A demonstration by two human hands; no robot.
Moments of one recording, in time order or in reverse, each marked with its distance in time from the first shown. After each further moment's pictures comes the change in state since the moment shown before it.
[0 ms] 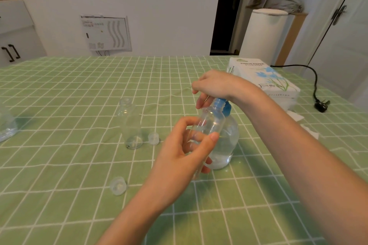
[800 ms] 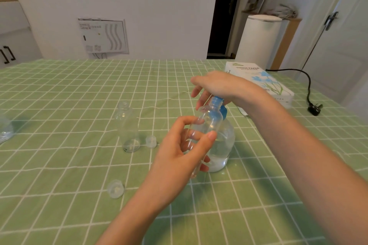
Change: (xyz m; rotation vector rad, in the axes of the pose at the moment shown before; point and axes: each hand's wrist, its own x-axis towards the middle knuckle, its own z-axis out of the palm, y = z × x) left_hand 0.003 0.006 0.002 -0.027 0.020 0.013; right_hand -0.008 0.002 -0.011 0.063 -0.008 0.041
